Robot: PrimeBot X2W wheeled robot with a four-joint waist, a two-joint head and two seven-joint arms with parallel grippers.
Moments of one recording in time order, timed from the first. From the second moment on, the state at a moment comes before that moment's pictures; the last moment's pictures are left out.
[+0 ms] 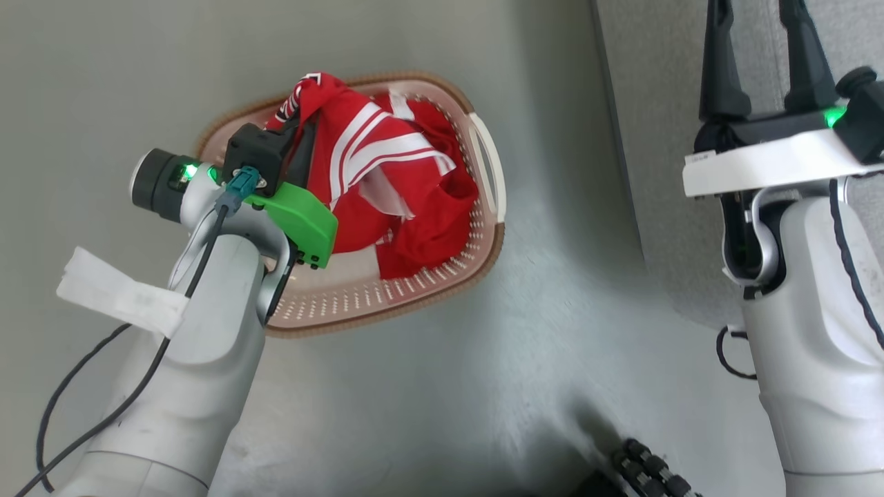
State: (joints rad) left arm -0.76 0.04 -0.45 0.70 -0.17 -0.08 -0.25; right arm -0.52 -0.07 0.10 0.14 0.19 0.00 -0.26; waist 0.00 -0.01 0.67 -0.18
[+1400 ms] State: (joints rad) left arm -0.47 0.04 -0.46 0.52 -0.28 -0.08 -0.25; right arm -0.18 -0.06 0.18 0.36 0.17 0.09 -0.26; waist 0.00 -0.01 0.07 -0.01
